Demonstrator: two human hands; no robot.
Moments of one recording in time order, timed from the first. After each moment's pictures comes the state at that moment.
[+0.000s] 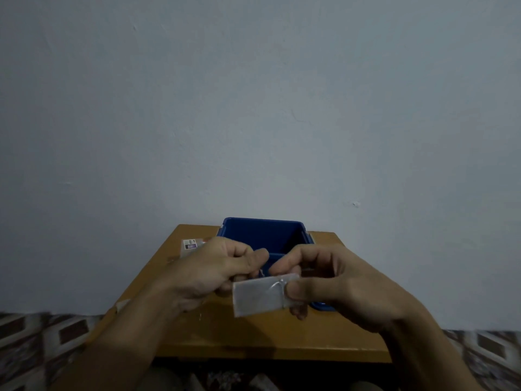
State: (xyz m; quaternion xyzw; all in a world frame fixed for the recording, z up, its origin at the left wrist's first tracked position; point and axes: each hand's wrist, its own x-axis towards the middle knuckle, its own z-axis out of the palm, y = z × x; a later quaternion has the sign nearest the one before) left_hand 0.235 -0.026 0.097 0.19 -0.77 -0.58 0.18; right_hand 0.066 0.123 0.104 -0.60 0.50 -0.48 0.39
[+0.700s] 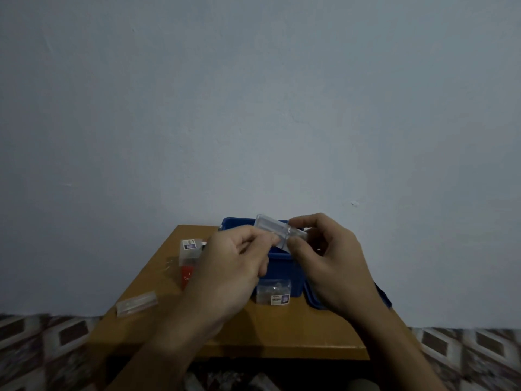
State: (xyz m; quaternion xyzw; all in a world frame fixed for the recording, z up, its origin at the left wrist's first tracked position) left_hand 0.227 0.027 0.100 0.21 -0.74 -0.49 0.41; right_hand 0.077 0.102 0.091 -0.53 0.64 -0.56 -0.04
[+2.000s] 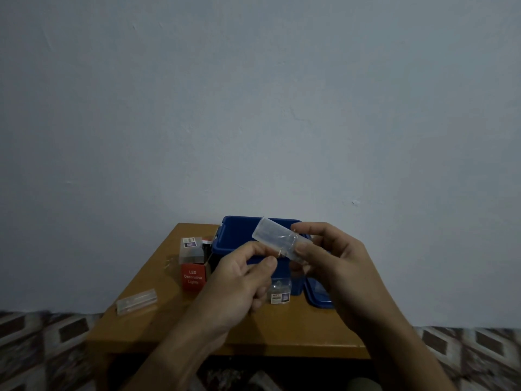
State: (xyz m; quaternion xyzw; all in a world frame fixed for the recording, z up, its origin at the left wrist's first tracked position) left_hand 0.219 0.012 0.064 0.16 -0.69 -0.64 0.32; right_hand 0.071 0.112 0.083 -0.47 0.53 -0.67 0.22
